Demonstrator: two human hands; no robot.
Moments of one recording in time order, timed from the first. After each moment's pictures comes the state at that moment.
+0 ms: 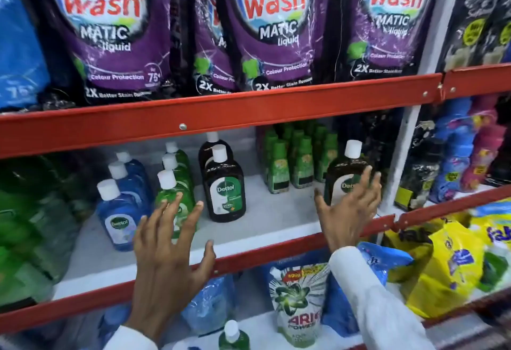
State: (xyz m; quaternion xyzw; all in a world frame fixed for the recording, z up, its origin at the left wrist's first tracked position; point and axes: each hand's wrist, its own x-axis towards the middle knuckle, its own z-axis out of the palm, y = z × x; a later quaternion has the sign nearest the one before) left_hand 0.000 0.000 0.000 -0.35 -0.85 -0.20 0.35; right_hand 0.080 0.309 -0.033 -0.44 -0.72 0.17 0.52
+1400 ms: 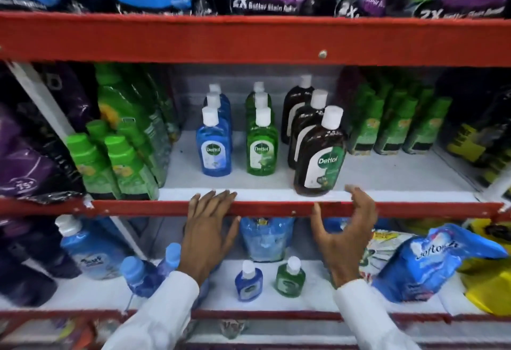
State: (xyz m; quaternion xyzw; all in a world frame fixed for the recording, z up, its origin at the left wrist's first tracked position) left_hand -0.052 -0.104 -0.109 -0.31 -0.90 -0.24 0.19; right_hand 0.068 0.120 -0.093 -0.18 -0.76 0.32 0.53
